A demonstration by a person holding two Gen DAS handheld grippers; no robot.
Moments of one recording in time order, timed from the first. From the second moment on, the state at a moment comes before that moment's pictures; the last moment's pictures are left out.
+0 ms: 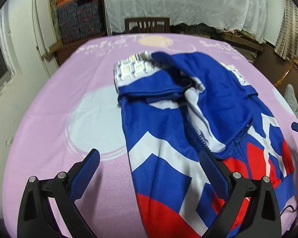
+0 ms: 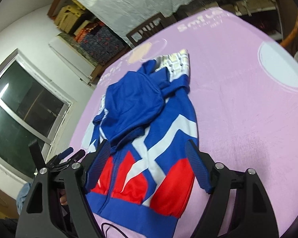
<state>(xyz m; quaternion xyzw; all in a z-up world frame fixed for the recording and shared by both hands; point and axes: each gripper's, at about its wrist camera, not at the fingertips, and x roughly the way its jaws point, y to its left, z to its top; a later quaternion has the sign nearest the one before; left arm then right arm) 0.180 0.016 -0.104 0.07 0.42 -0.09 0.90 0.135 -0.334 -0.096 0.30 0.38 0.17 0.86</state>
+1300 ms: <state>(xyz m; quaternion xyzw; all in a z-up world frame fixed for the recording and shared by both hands) 0.169 0.022 -0.123 0.01 0.50 -0.28 0.82 0.170 -0.327 -0.144 0.35 0.46 0.26 0.77</state>
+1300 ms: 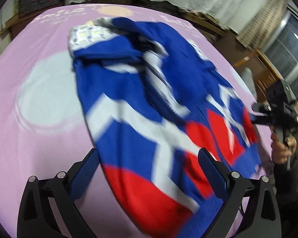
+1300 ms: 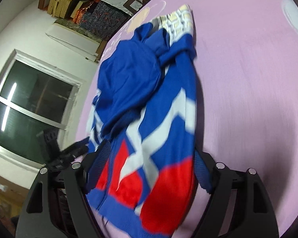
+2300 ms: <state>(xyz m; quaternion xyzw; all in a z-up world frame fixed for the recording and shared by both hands) 0.128 0.021 -0.123 -0.02 0.48 -0.30 0.82 0.096 -0.293 -0.145 0.27 0.48 0.28 0.78</state>
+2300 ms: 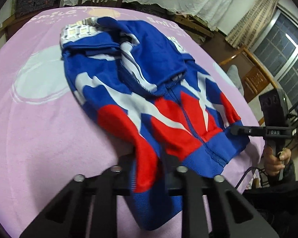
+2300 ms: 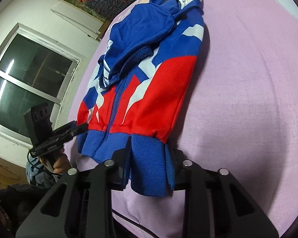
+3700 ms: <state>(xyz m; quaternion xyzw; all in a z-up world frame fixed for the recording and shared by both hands) 0.340 0.030 -0.050 -0.07 0.42 -0.19 0.88 0.310 -0.323 -0.035 0.38 0.35 0.26 0.82</state>
